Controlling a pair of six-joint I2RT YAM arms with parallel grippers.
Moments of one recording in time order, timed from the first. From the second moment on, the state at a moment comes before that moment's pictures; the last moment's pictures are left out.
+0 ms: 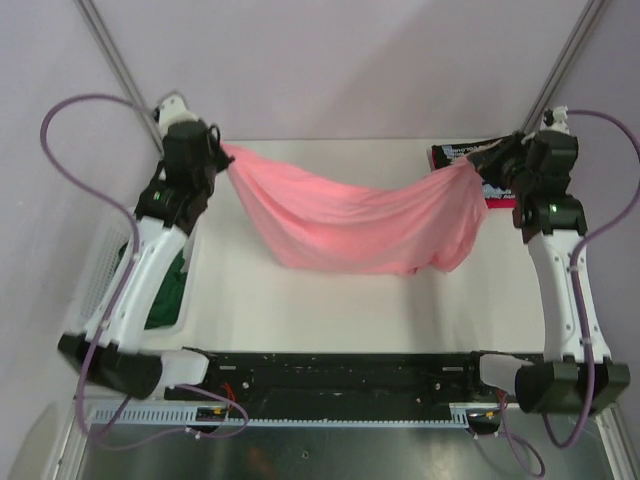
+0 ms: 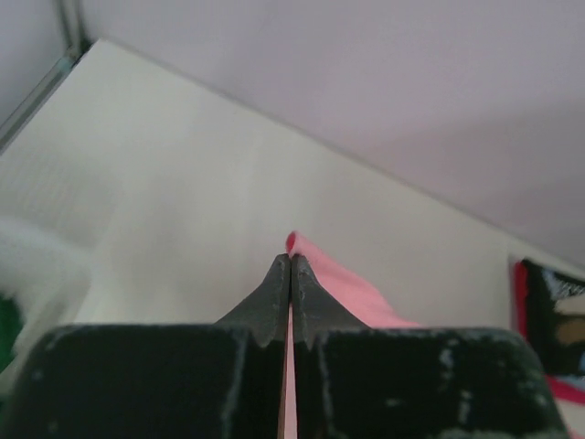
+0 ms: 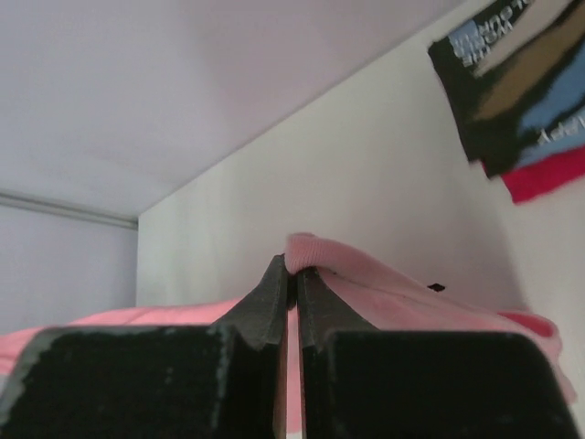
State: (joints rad) left arm -0.31 1.22 1.43 -0.51 -0.47 -0.51; right arm -0.05 1.16 1.36 -0.49 -0.16 0.67
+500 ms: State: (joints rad) left arm -0.14 1.67 2.10 -0.45 -0.22 -0.55; right arm -0.05 1.50 1.86 -0.31 -0.16 0.72
